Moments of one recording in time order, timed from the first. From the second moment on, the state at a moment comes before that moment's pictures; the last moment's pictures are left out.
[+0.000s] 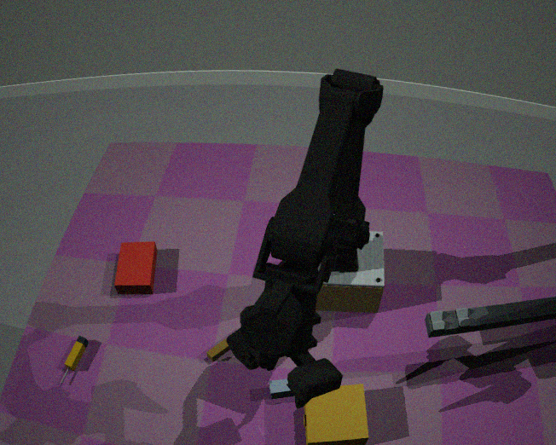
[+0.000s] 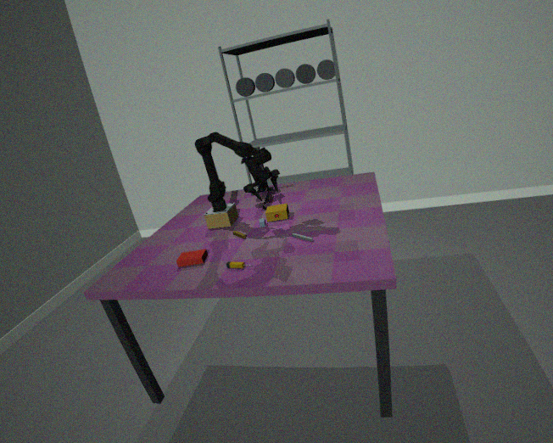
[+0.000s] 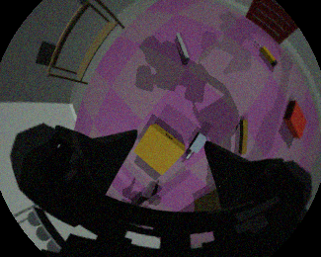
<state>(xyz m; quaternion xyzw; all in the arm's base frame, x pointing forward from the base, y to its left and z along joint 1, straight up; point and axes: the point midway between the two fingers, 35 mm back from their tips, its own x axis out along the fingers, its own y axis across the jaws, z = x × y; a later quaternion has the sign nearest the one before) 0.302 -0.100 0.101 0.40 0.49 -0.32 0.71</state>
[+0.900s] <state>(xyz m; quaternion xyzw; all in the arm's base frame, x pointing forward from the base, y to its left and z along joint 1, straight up) 0.250 -0.104 -0.001 0.46 0.53 -0.45 0.55</state>
